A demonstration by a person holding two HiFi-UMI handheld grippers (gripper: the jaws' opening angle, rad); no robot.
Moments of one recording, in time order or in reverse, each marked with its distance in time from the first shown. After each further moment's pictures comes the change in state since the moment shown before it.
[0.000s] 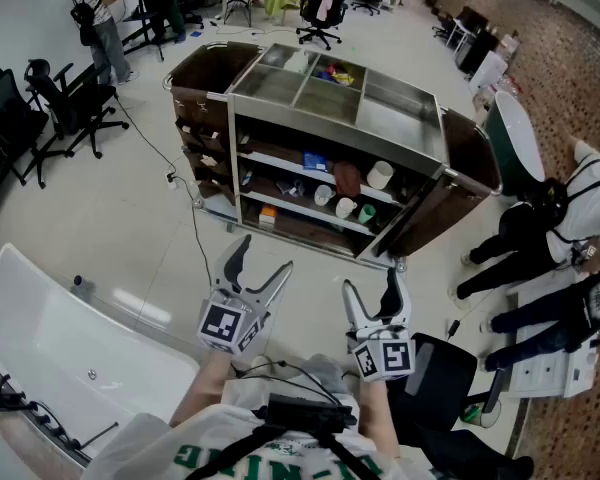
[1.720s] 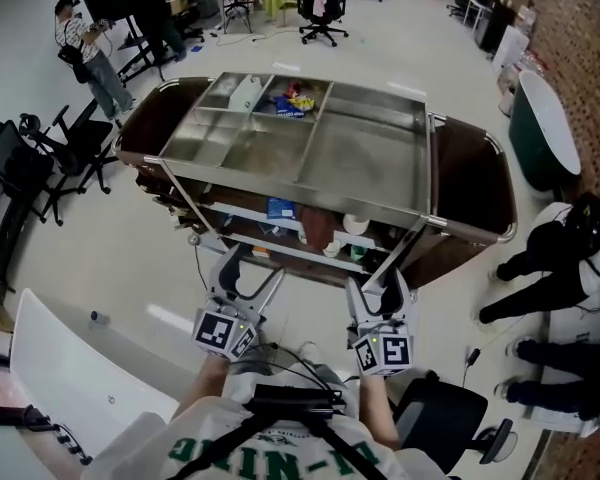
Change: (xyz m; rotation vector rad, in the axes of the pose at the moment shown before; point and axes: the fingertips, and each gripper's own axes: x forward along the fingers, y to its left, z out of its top) left arm 0.295 -0.013 -0.038 0.093 0.066 0.021; right arm 0.173 -0.276 -0.058 0.209 -0.039 -0.059
